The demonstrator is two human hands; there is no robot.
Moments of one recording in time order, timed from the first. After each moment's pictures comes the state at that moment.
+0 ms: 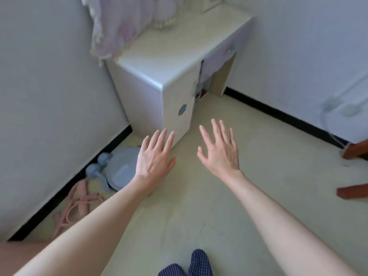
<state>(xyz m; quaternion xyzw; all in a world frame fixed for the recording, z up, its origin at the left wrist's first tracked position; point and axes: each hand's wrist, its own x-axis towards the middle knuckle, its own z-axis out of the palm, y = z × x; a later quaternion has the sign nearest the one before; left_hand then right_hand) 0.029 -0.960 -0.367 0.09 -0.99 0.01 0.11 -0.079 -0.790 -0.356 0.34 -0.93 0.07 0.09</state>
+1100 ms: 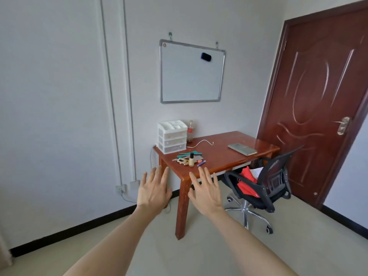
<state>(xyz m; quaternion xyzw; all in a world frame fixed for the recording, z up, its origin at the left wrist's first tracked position) -0.186 -0.320 -0.094 -0.37 -0.89 -0.08 0.24 -0.105 -0.159 -0.116 -0.17 -0.94 -0.06 0.28</state>
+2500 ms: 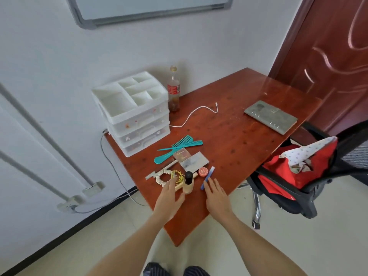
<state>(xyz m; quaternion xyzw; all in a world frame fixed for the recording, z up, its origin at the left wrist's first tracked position) -0.656 0.111 -0.314 -0.34 -0.87 -0.27 -0.23 -0.536 0.251 -0.359 -0.30 -0.95 0.06 0.02</state>
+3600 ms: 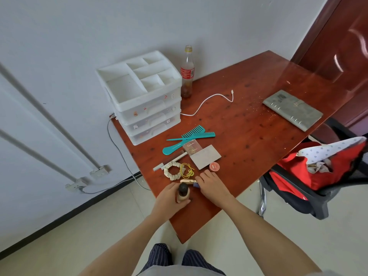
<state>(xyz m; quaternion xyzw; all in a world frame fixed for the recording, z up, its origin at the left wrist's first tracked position) -0.678 0.088 -0.337 -0.38 -0.84 -0.31 -0.24 -0.593 0.264 -0.363 -0.07 -1.00 -0.02 0.04</state>
